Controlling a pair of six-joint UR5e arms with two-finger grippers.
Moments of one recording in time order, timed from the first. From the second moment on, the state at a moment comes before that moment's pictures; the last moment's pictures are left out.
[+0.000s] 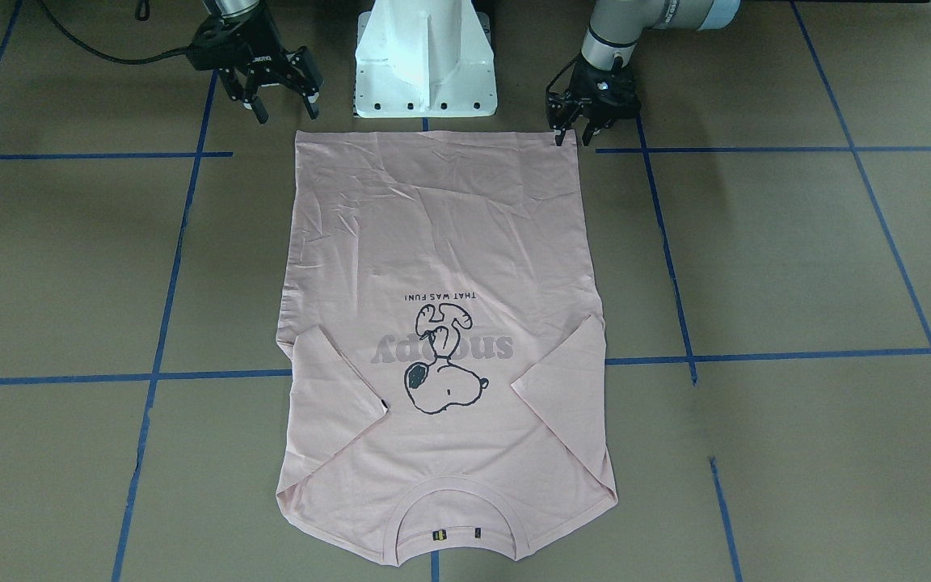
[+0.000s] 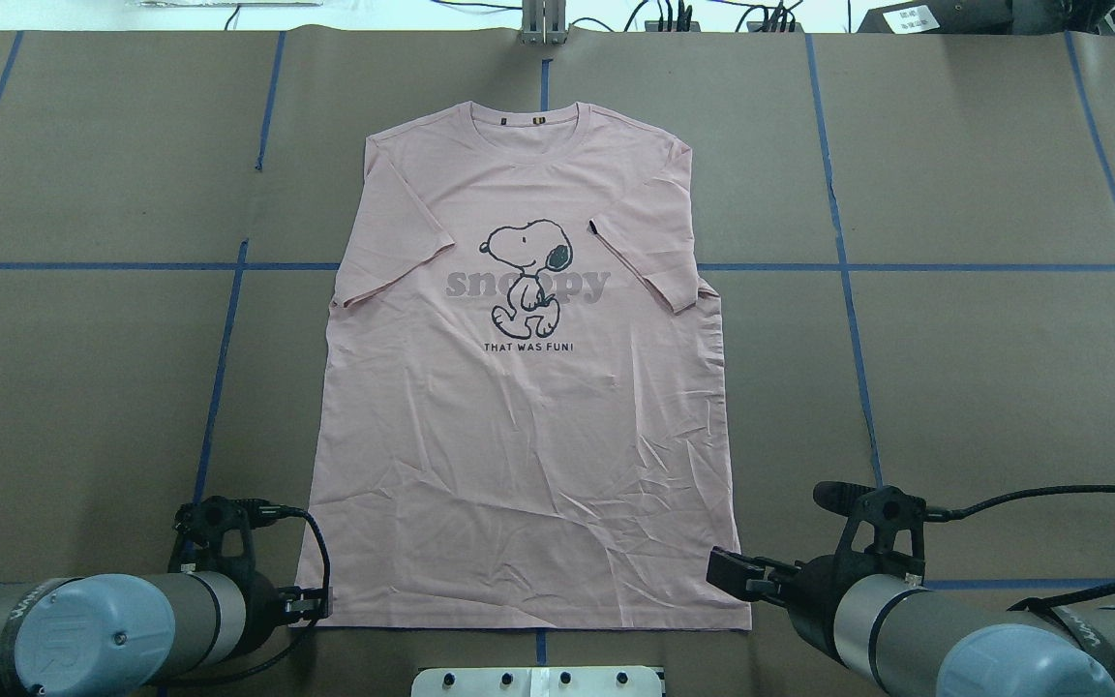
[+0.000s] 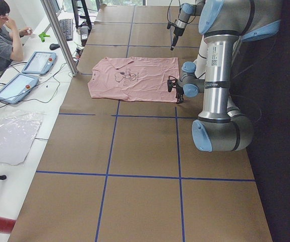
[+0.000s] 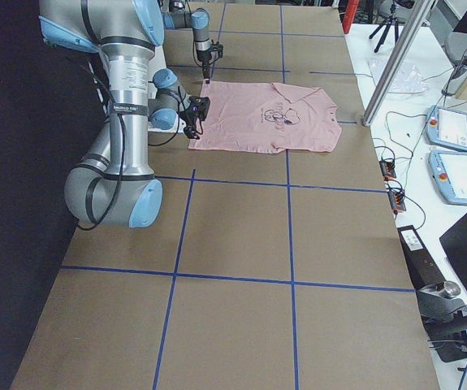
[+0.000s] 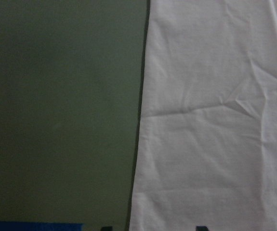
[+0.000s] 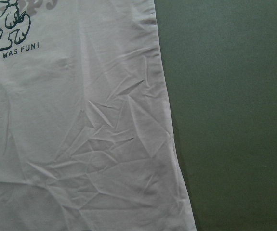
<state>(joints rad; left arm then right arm) -0.11 -1.59 -2.07 -1.93 -1.56 -1.56 0.04 -1.61 2.26 -1.23 1.29 1.70</state>
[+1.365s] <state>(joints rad) -0.09 -1.60 -2.09 -1.93 -1.56 -1.56 -0.09 -1.60 2.21 -1.24 1.17 1.84</state>
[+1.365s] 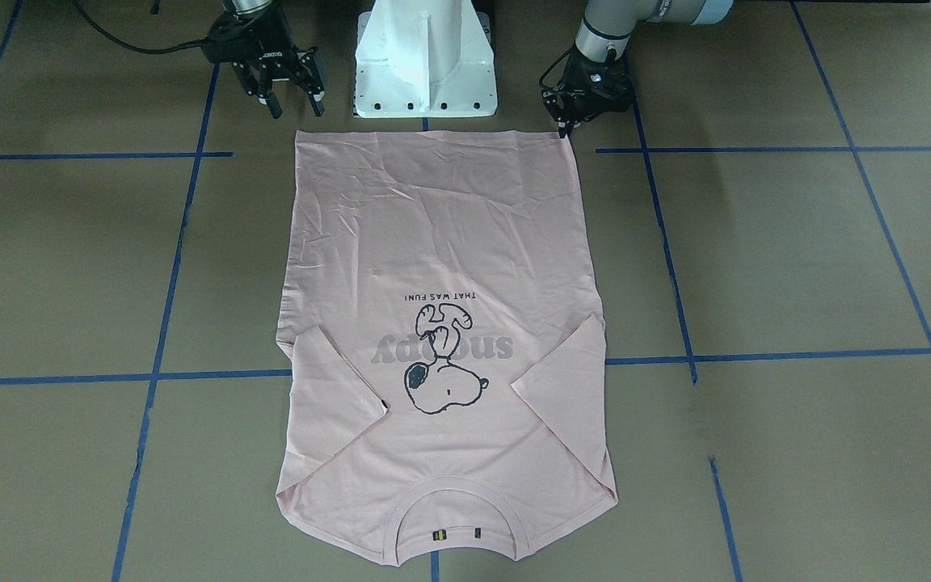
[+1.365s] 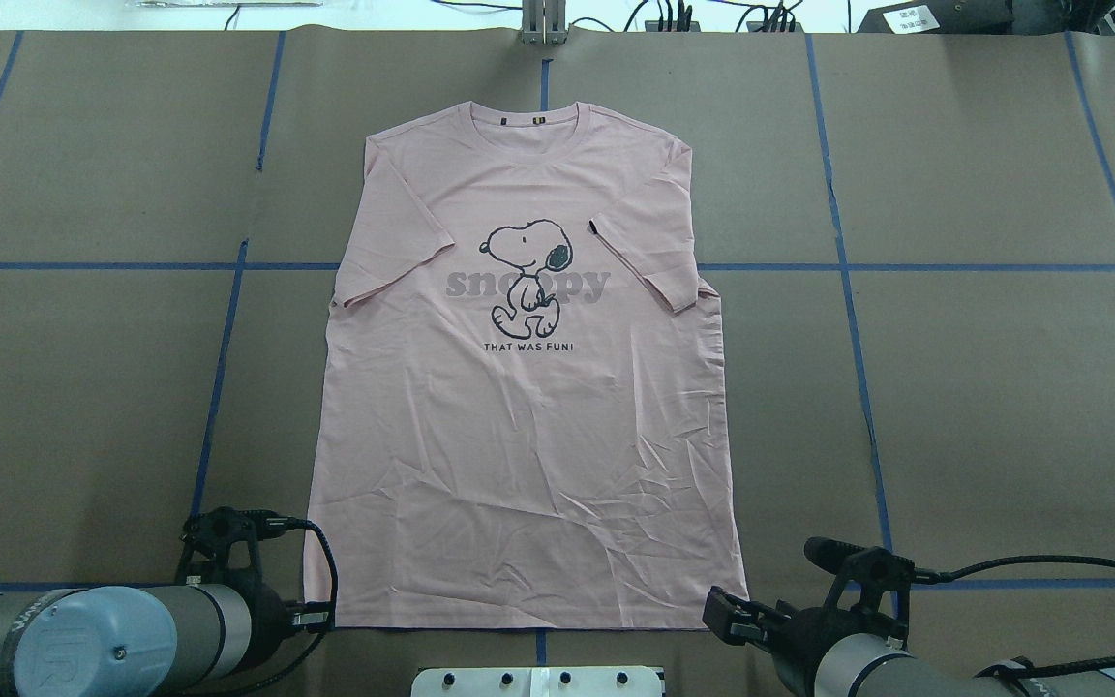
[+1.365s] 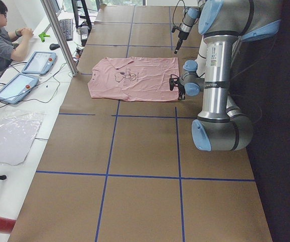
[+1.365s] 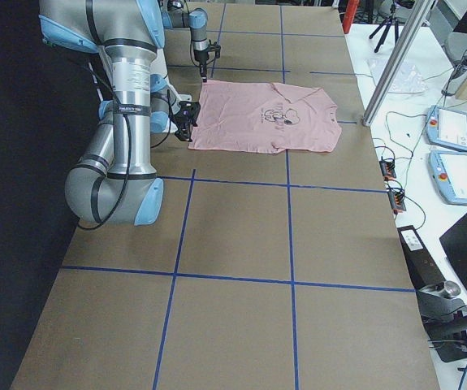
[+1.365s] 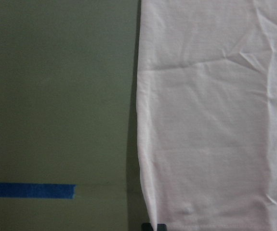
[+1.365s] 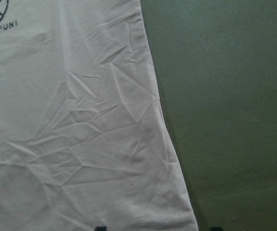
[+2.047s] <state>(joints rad) -0.09 -1.60 -2.10 -1.94 -1.56 -1.58 -0.10 -1.59 2.12 -1.24 1.13 1.86</state>
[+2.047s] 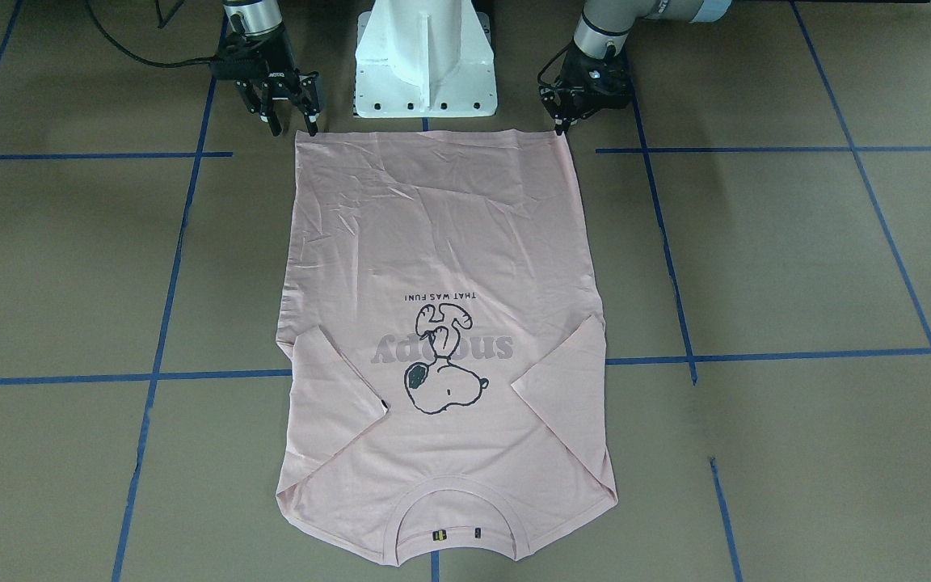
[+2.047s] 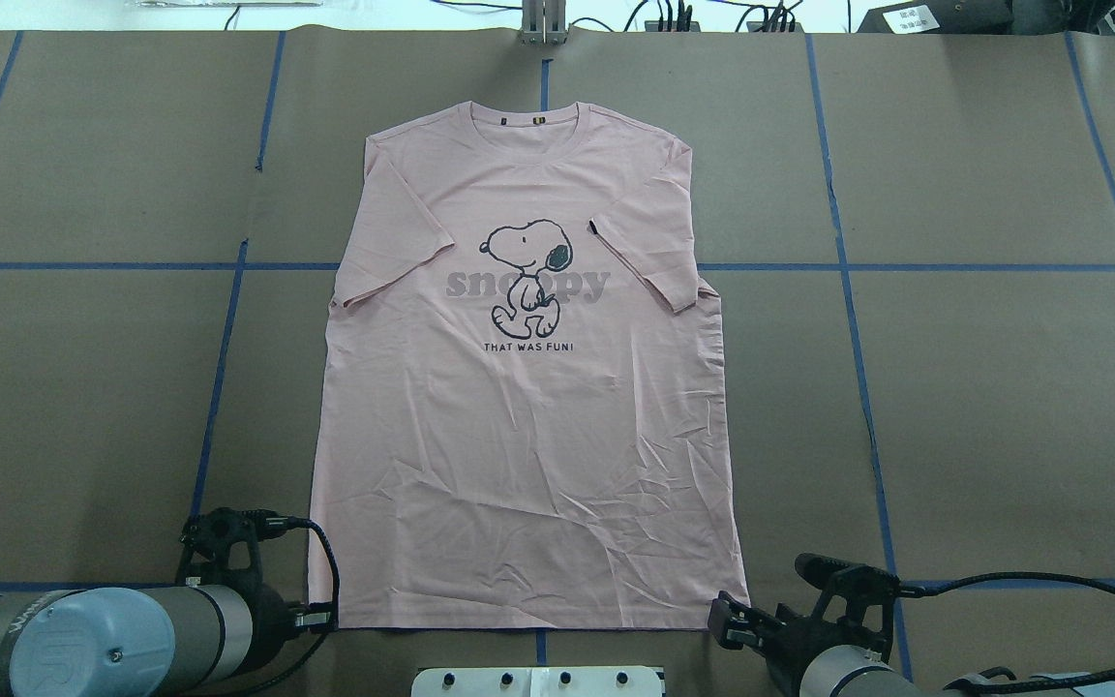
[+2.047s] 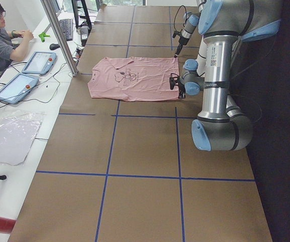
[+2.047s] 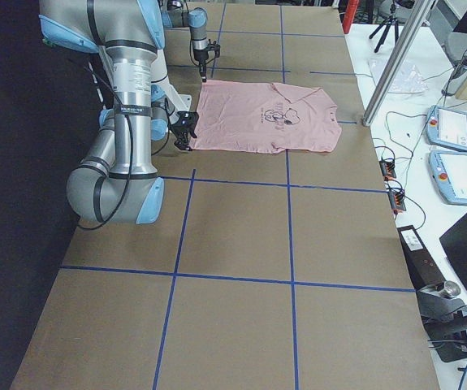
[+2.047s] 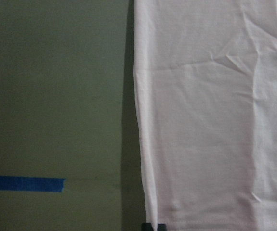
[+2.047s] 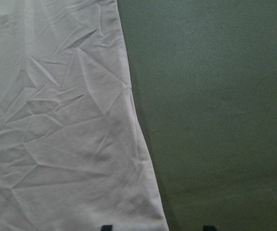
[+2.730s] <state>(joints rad) -0.09 -1.60 -2.10 -1.94 -1.56 -1.59 -0.11 -1.57 2.10 -1.24 1.13 1.86</state>
